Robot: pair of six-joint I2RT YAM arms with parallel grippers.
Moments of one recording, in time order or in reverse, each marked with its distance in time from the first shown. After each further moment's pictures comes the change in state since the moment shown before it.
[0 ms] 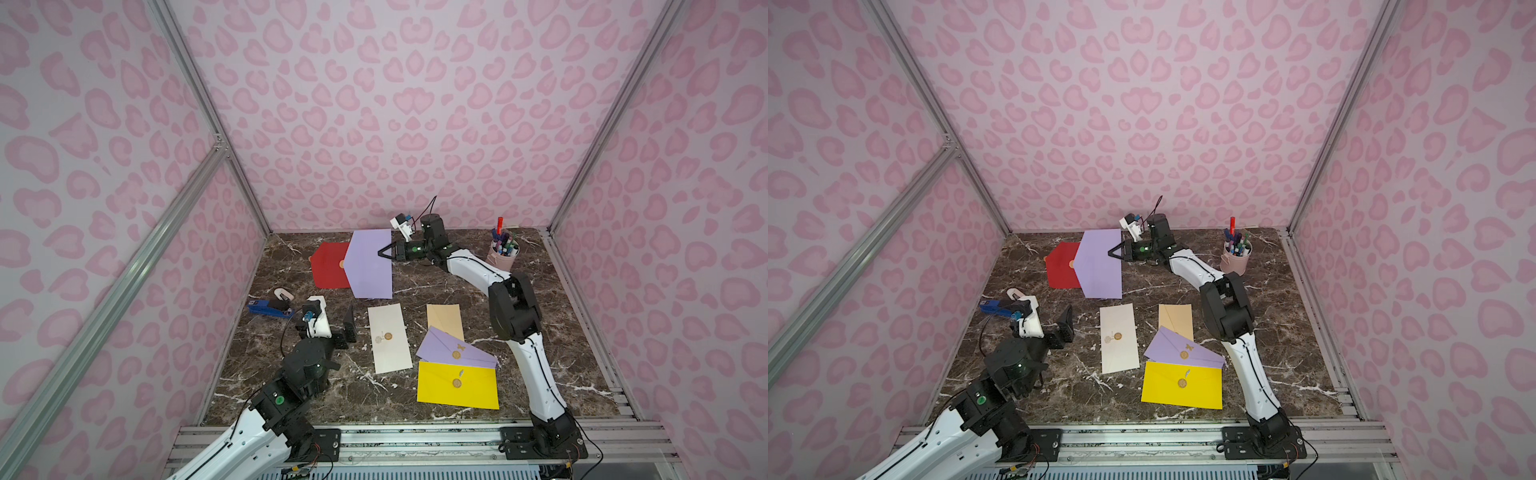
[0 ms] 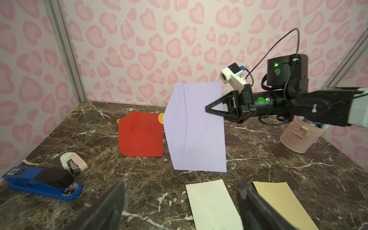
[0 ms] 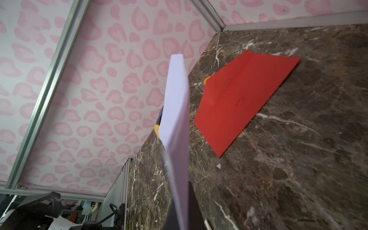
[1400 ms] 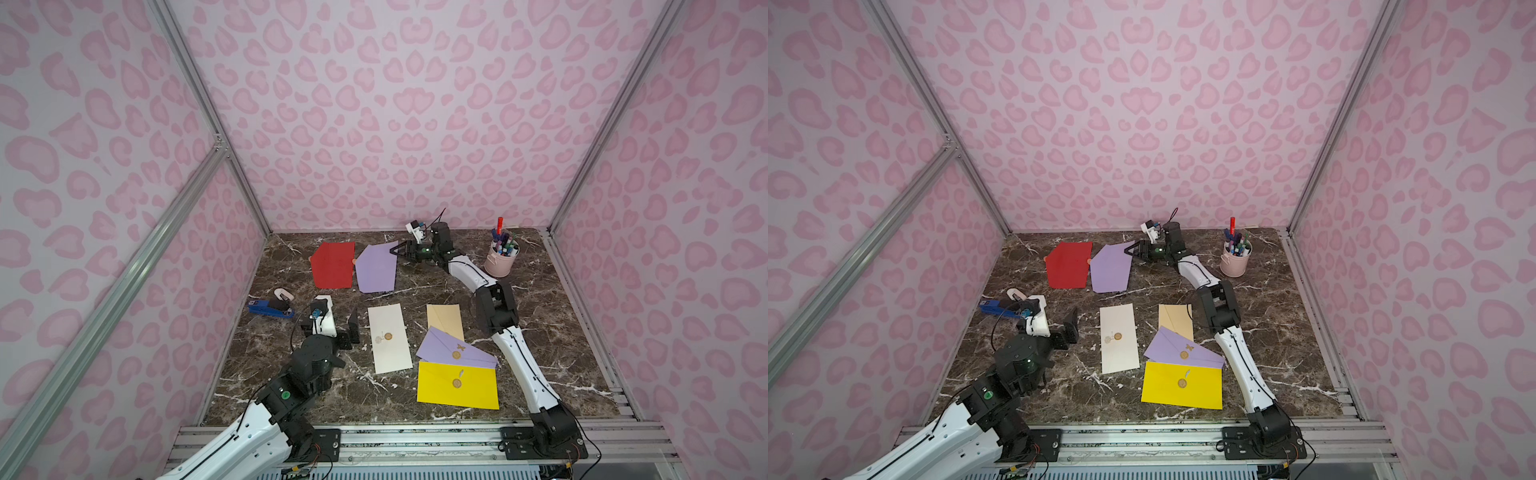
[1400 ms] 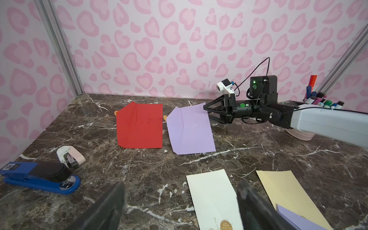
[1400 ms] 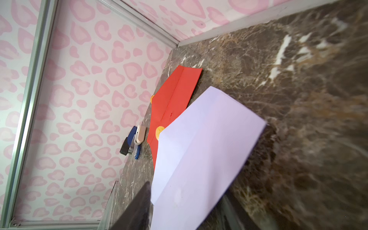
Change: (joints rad) left arm 0.000 0.061 0.000 0.001 0.016 -0.011; right arm -0.117 0.449 0.469 -0.001 -0.034 0.144
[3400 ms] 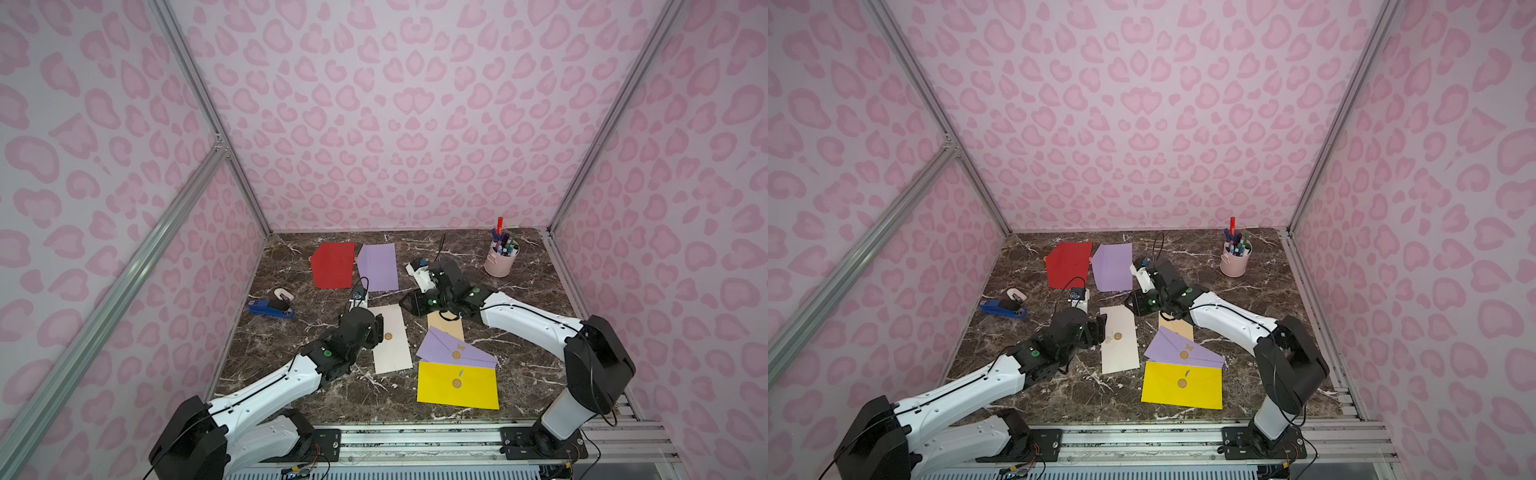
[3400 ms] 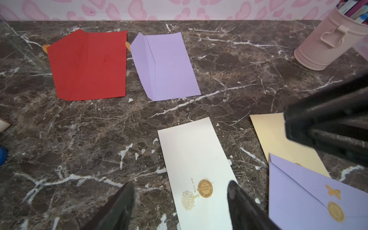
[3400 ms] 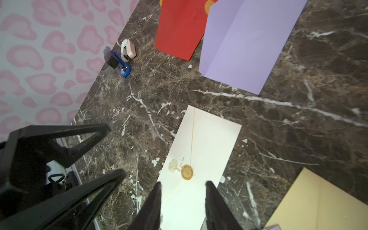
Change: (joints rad) left arm 0.000 0.560 0.195 -0.085 0.208 -0.169; right arm 0.366 -1.283 -1.412 -0.179 0.676 -0.299
